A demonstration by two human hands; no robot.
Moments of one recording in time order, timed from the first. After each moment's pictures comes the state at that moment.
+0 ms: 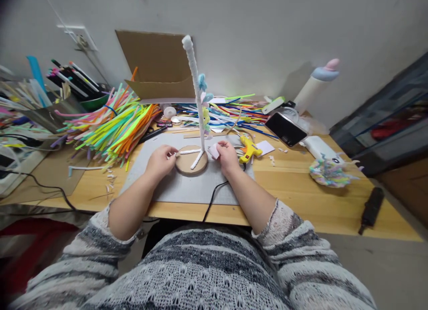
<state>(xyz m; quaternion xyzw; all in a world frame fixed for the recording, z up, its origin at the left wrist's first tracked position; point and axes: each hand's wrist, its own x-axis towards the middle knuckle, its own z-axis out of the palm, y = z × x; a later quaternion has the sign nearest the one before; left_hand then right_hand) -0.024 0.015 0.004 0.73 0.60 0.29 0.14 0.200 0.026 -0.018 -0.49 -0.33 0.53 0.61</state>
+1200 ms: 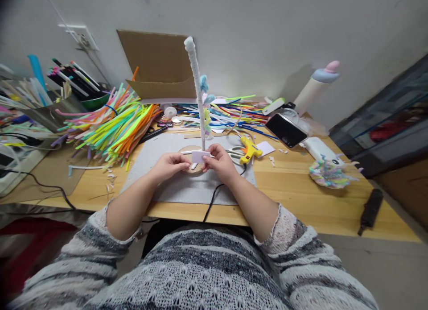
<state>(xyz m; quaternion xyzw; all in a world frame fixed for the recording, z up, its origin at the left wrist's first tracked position) -0.009 0.004 0.006 0.65 0.41 0.34 0.54 0.191 -0.007 -0.008 -0.31 -0.49 0.61 0.54</state>
